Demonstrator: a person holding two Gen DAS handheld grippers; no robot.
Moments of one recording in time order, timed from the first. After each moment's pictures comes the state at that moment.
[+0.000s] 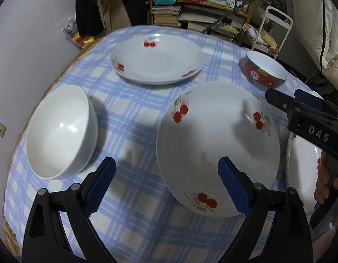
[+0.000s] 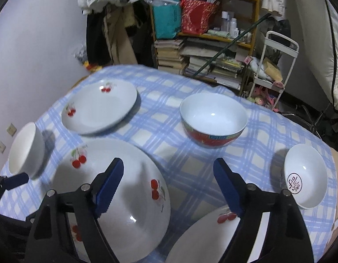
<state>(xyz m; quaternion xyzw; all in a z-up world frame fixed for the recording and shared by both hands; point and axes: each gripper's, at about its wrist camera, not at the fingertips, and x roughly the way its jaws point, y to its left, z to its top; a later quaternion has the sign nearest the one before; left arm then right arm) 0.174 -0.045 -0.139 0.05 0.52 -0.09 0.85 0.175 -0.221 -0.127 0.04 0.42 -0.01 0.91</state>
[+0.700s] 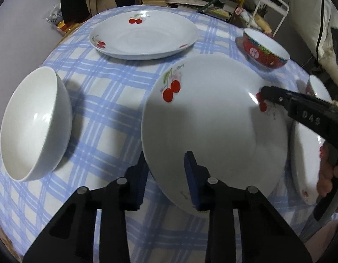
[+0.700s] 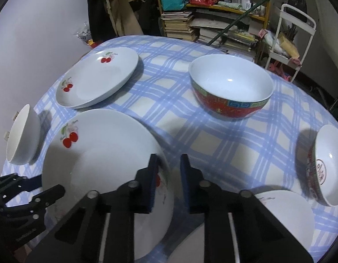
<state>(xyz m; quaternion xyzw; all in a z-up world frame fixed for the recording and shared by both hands) 0.186 -0.052 -0.172 0.06 0.56 -0.12 0.82 0.191 -0.227 -0.167 0.07 0.49 0.03 0.87</state>
